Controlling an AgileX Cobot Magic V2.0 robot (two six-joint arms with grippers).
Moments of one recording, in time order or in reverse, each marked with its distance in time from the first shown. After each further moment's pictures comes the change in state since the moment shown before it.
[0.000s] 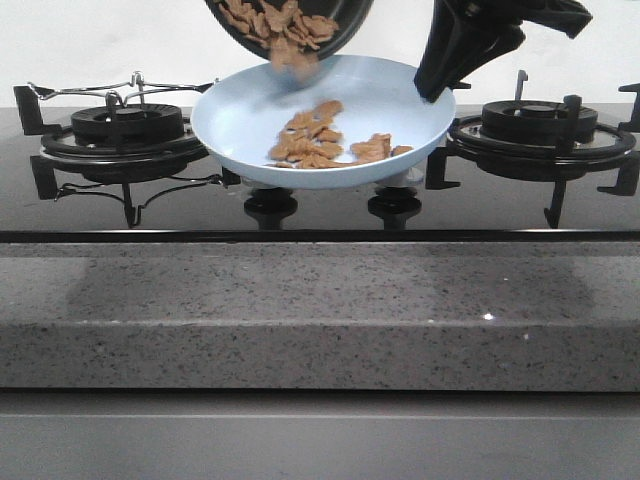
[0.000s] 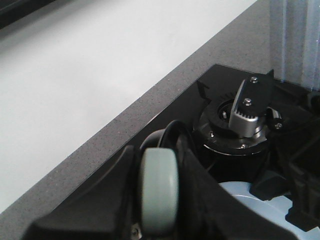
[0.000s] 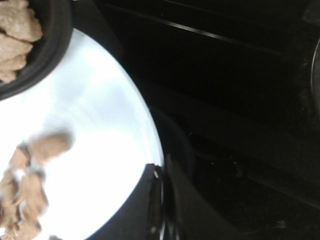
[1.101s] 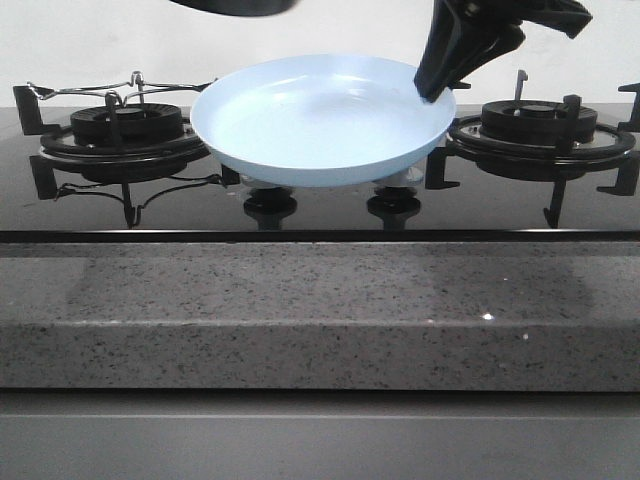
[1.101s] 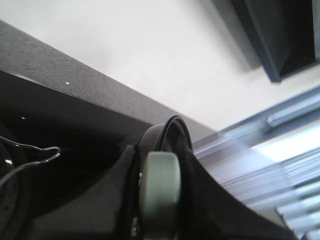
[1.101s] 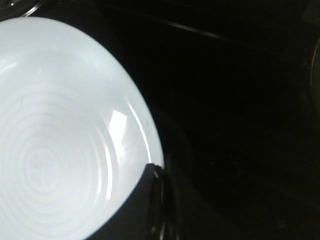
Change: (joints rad) left arm 0.706 0.171 0.162 -1.334 0.331 0.225; right arm 0.000 0.000 0.000 0.000 0.000 0.002
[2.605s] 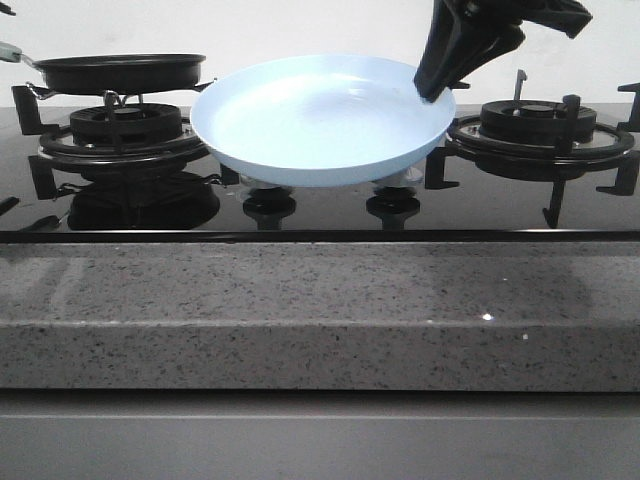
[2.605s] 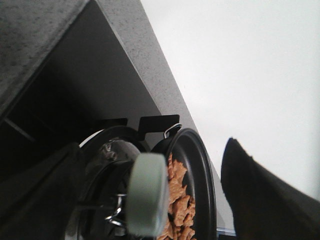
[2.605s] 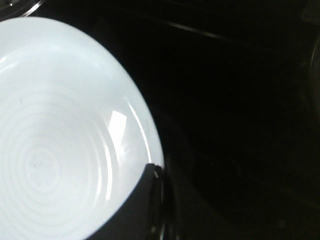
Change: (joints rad) left arm 0.235 0.273 0.011 -0.065 -0.073 -0.182; right arm 0.000 0.000 0.000 0.000 0.000 0.000
